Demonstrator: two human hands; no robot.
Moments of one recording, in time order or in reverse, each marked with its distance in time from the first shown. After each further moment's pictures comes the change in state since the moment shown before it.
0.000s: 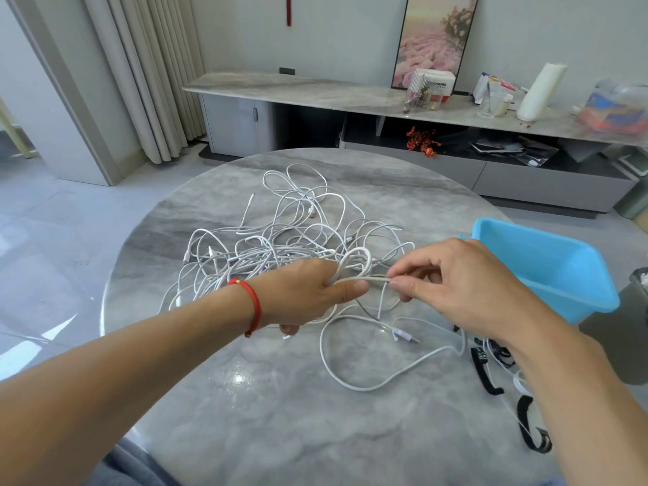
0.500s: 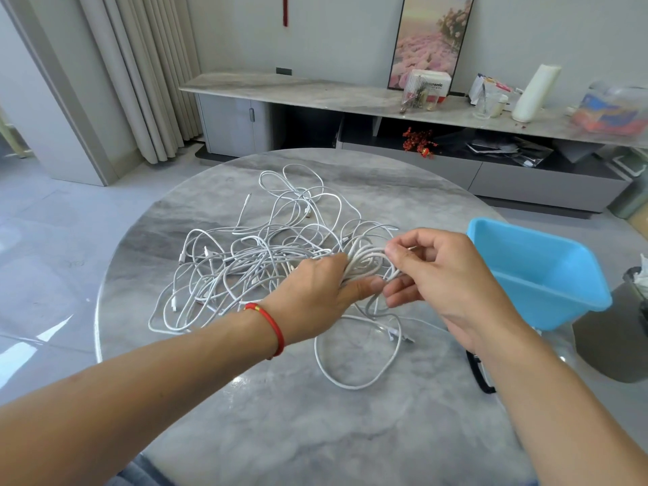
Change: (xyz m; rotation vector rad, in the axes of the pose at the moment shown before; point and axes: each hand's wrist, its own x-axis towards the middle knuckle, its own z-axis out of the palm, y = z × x) left_hand 0.004 0.014 0.026 0.141 0.360 0.180; right_hand 0.007 -0.011 0.026 0.797 0.242 0.332
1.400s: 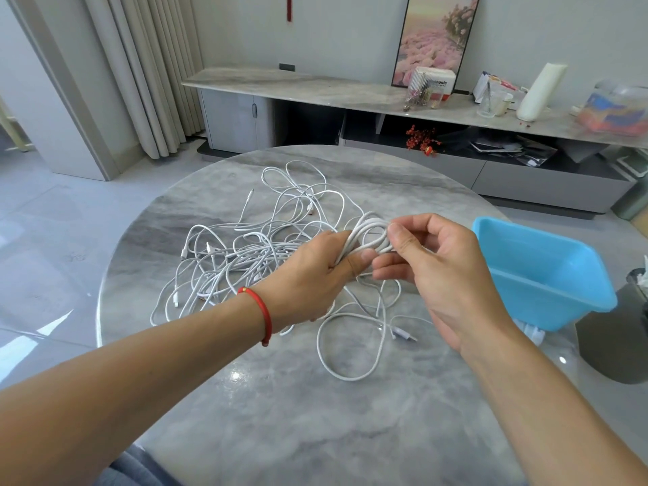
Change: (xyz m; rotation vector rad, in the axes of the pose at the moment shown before) left_hand -0.002 0.001 -0.017 -0.365 -0.046 0.057; right_hand -0.004 -0.006 0.017 0.267 0.050 -0.103
